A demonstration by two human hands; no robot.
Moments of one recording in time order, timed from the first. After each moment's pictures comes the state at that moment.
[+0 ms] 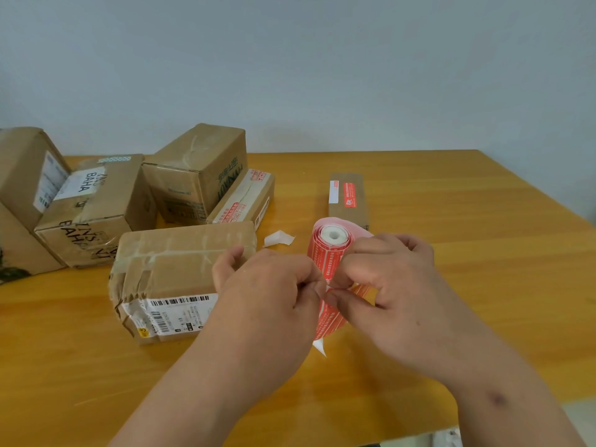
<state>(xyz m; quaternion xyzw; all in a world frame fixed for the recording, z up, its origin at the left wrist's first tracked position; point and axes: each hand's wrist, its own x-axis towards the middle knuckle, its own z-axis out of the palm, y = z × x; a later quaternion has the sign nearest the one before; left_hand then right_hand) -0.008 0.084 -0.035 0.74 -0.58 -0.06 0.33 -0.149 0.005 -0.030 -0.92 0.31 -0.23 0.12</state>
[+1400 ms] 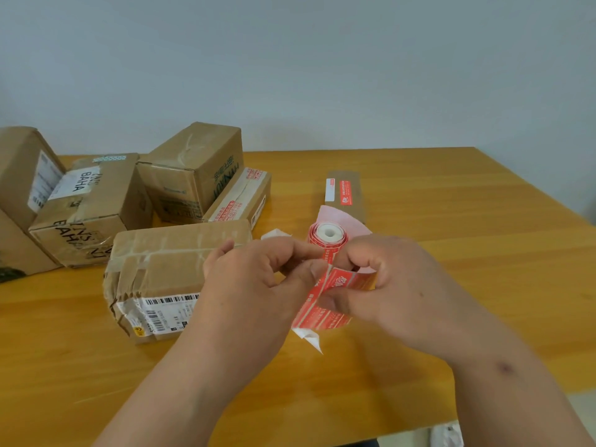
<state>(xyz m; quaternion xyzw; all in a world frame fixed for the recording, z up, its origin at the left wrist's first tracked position) -0.013 0.089 -0.012 0.69 -0.51 -0.20 0.46 -0.151 -0.004 -0.022 -0.87 0.33 -0.20 0.30</state>
